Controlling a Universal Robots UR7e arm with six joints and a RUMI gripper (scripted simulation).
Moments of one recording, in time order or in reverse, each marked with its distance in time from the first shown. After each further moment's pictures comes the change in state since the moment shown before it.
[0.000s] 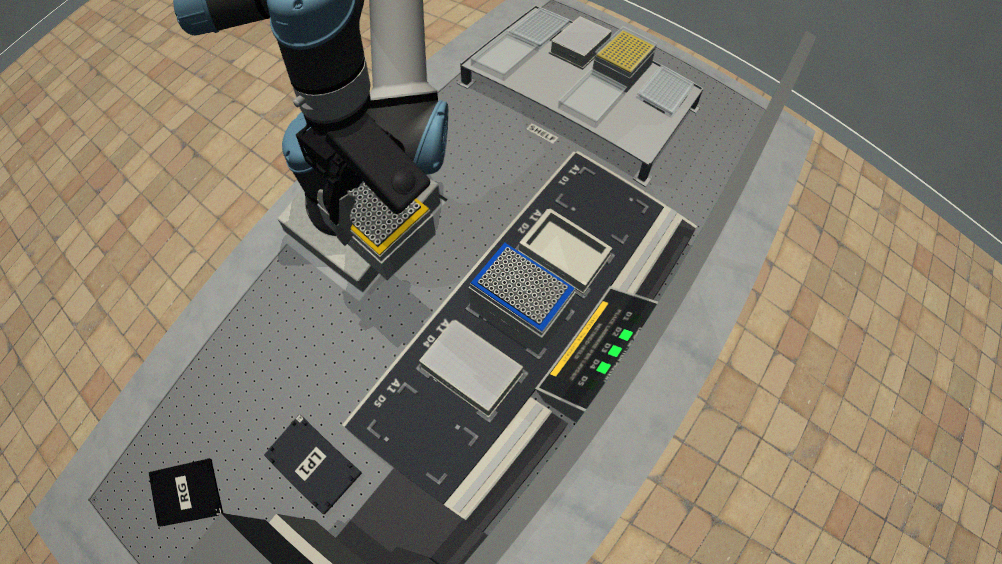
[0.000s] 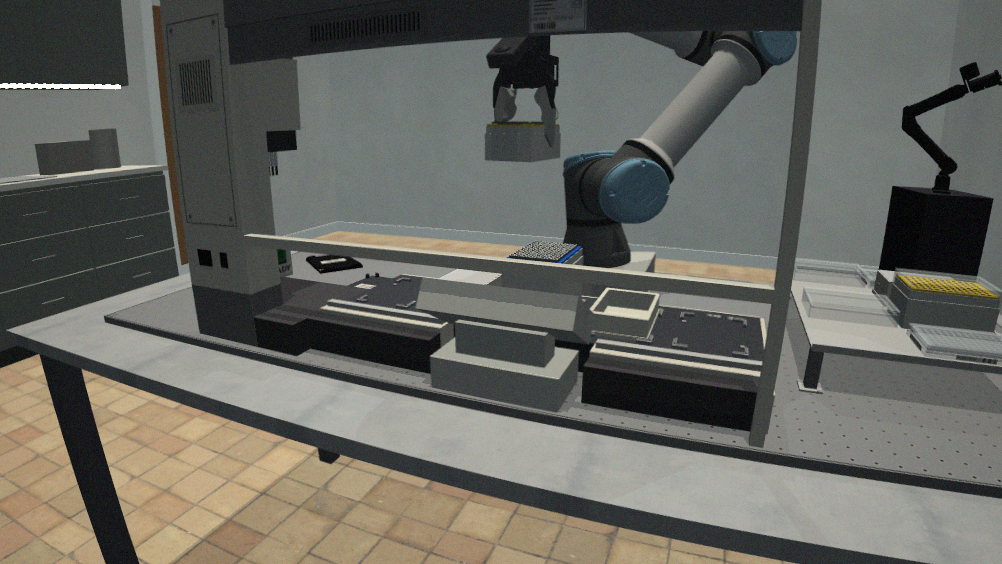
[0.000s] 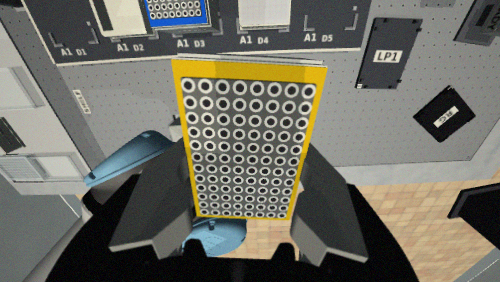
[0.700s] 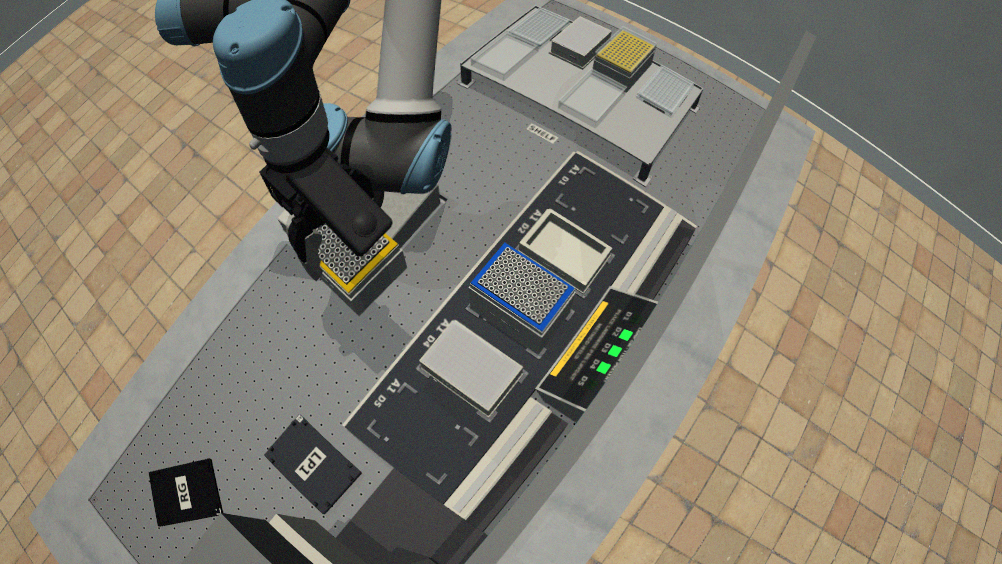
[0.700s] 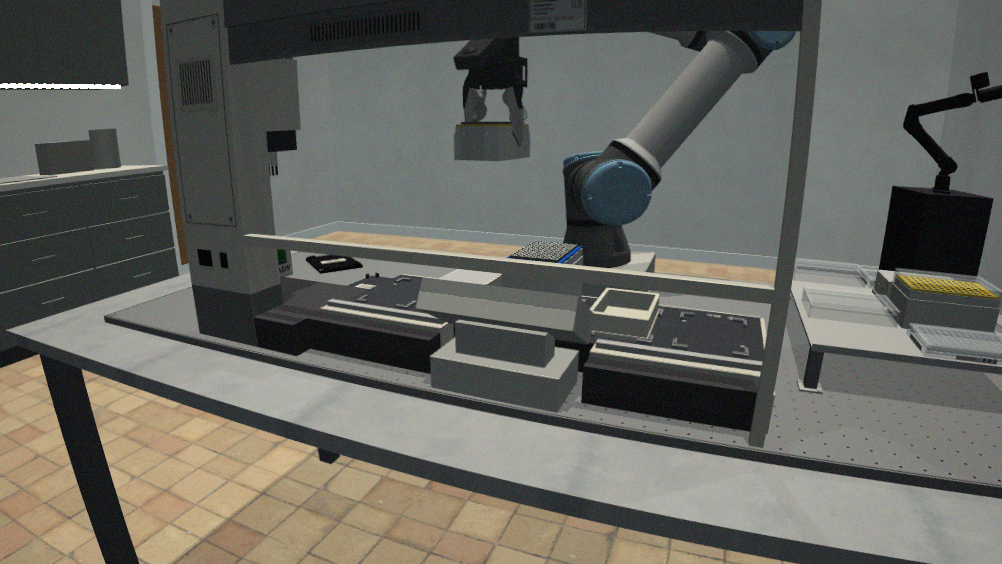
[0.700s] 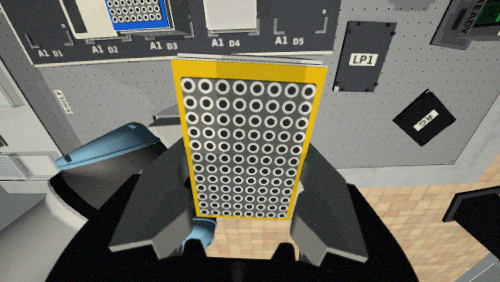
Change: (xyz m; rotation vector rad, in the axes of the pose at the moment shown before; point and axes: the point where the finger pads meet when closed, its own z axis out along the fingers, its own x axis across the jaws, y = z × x) arm 0.057 -0.007 0.001 0.005 -0.006 -0.010
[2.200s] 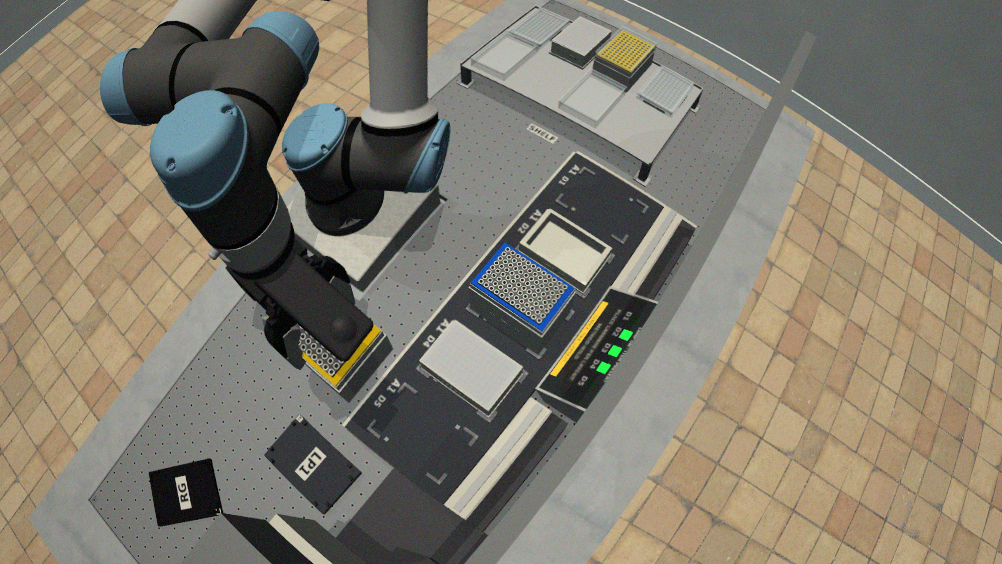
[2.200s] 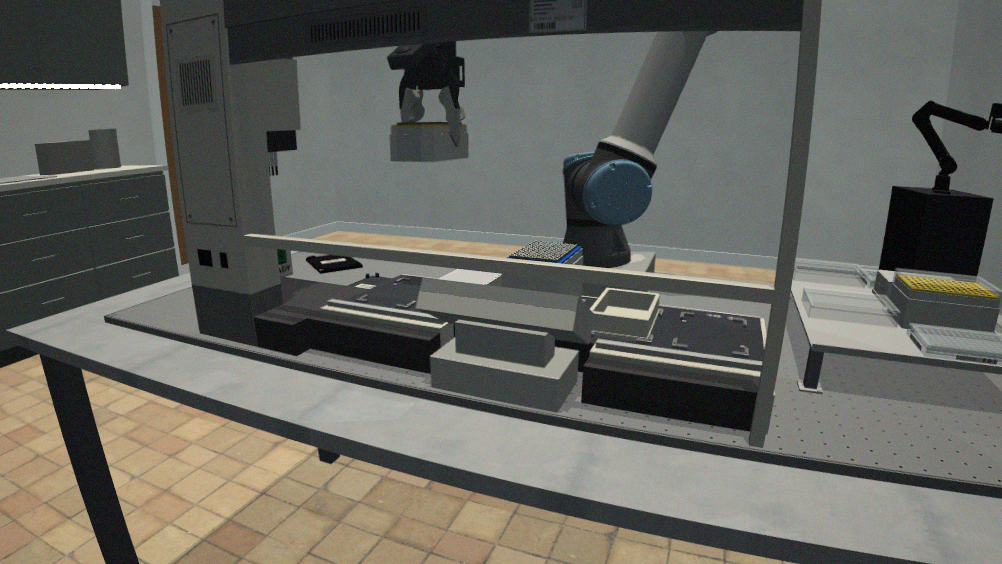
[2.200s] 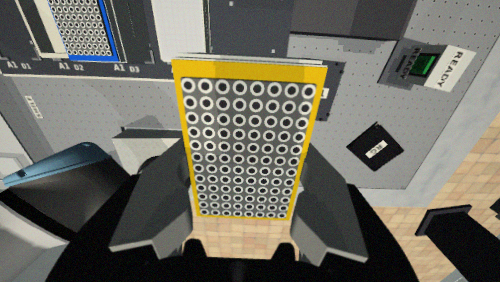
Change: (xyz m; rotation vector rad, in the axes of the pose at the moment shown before) arm 0.091 -0.064 0.000 0.007 -0.003 -0.079
